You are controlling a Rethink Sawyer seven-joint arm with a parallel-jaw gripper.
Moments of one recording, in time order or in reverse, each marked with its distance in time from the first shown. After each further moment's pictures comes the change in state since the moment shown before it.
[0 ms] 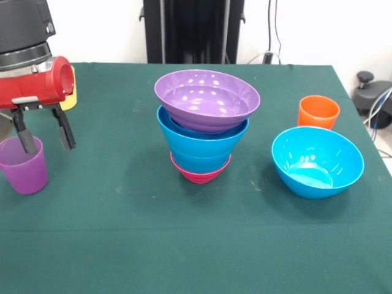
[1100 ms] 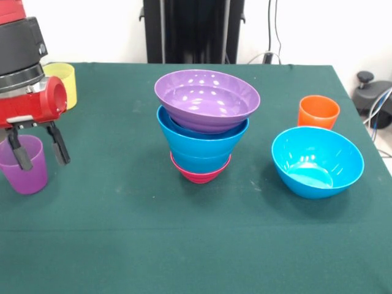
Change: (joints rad) arm -0.005 0.059 -0.010 -0.050 0.000 0.000 -0.093
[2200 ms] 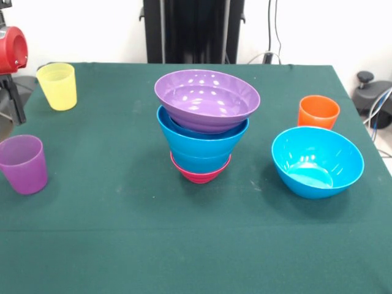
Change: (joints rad) arm -0.062 -0.145 -0.003 0.087 0.000 0.000 0.000
